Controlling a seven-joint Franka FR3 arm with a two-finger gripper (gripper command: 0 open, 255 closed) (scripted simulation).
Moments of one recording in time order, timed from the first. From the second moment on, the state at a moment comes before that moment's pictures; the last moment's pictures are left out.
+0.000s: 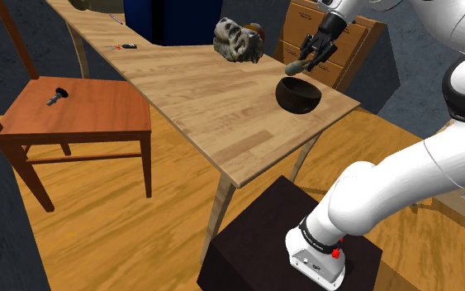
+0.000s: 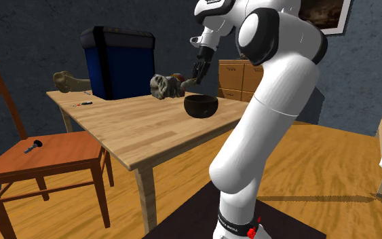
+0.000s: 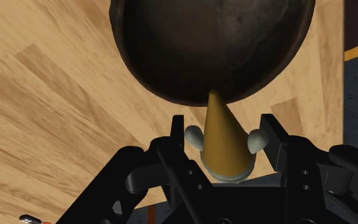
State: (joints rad) arm 0.05 -0.36 -0.64 -1.76 0.16 1.40 -1.59
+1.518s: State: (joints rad) arm 0.02 -0.38 -0.69 -1.94 0.12 1.53 -1.70
